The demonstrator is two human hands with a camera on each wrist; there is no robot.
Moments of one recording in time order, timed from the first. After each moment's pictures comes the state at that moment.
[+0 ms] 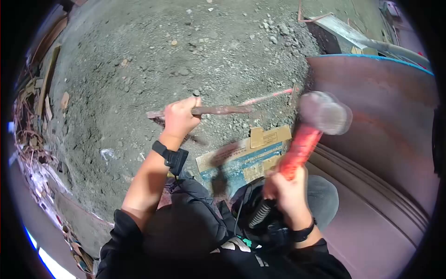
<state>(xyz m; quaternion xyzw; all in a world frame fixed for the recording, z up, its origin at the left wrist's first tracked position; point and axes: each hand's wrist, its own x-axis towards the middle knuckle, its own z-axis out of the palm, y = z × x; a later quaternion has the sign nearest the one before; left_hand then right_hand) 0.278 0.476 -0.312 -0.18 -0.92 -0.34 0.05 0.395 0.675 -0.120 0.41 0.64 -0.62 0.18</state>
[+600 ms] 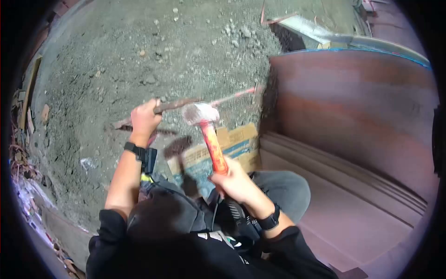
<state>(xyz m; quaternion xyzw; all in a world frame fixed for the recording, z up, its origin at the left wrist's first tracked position) 0.275 0.472 -0.330 -0.15 -0.93 -0.32 0.06 0.403 0.665 -0.136 0.34 0.63 -0.62 0.31</state>
